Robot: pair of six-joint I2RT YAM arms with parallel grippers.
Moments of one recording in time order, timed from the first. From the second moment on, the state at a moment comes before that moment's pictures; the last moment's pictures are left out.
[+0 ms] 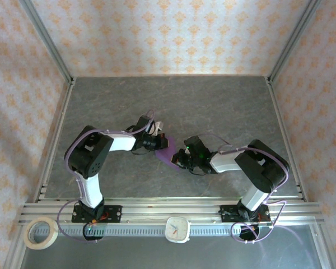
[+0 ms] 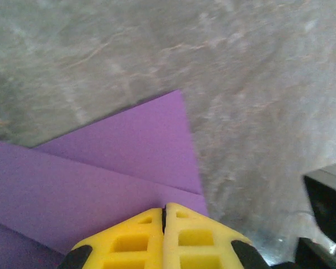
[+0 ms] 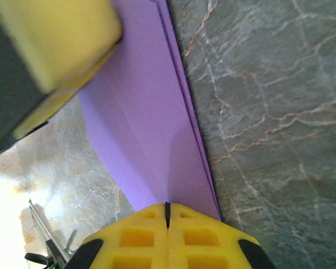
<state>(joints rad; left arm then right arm) -0.46 1.87 0.89 0.07 0.51 -0.65 0.75 1.66 0.57 0.31 -0.35 1.12</state>
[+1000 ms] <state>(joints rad) -0.46 1.90 0.91 0.14 0.51 -0.64 0.75 1.42 0.43 0.18 -0.36 1.27</state>
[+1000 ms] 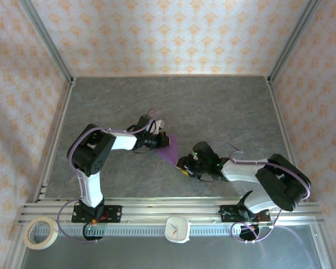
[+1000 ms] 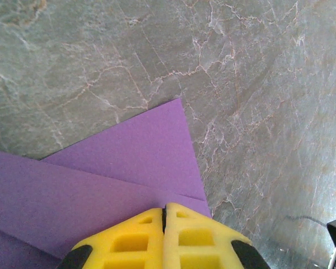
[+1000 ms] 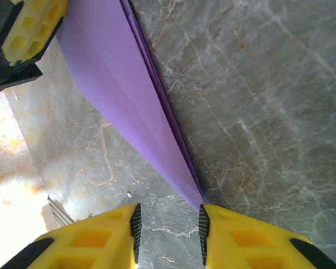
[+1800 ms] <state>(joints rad) -0.46 1.90 0.90 0.14 0.52 -0.65 0.76 1.40 0.42 0.15 -0.35 1.29</state>
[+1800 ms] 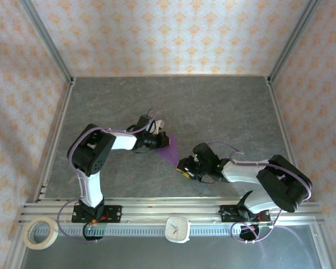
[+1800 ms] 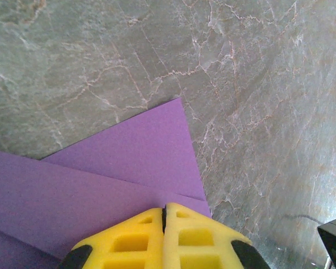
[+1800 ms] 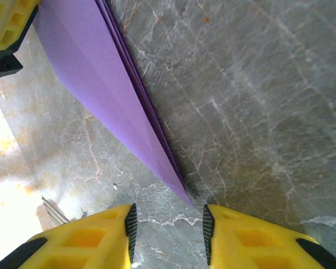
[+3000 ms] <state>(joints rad) -0.44 1.91 0.88 0.20 0.57 -0.68 0.76 1.42 0.42 0.29 -0.32 1.33</state>
